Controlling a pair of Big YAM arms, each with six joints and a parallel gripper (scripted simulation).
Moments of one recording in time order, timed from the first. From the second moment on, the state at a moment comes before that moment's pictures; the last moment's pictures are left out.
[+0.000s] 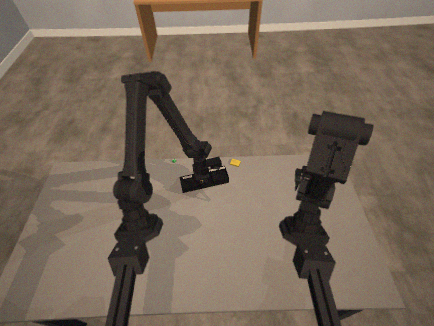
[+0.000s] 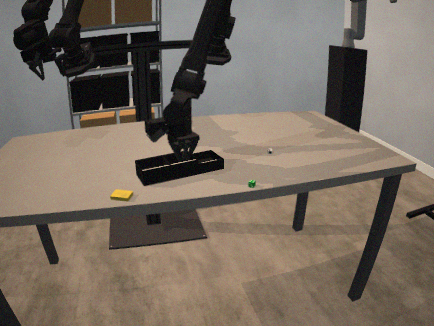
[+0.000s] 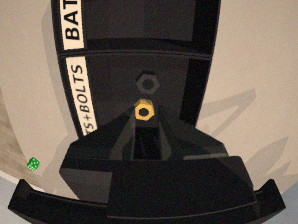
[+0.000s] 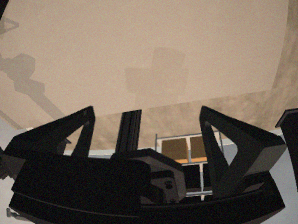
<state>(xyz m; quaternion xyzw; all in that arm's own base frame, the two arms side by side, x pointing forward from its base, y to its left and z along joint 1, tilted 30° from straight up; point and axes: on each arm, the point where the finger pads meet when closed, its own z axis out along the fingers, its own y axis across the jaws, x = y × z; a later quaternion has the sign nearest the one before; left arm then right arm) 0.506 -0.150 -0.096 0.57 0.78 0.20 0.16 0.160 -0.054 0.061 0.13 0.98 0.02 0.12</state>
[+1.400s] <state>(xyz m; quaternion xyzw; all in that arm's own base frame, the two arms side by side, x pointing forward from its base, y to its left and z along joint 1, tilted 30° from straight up) 0.481 -0.161 -0.049 0.58 0.77 0.20 0.16 0.160 -0.054 0.061 0.13 0.98 0.02 0.12</state>
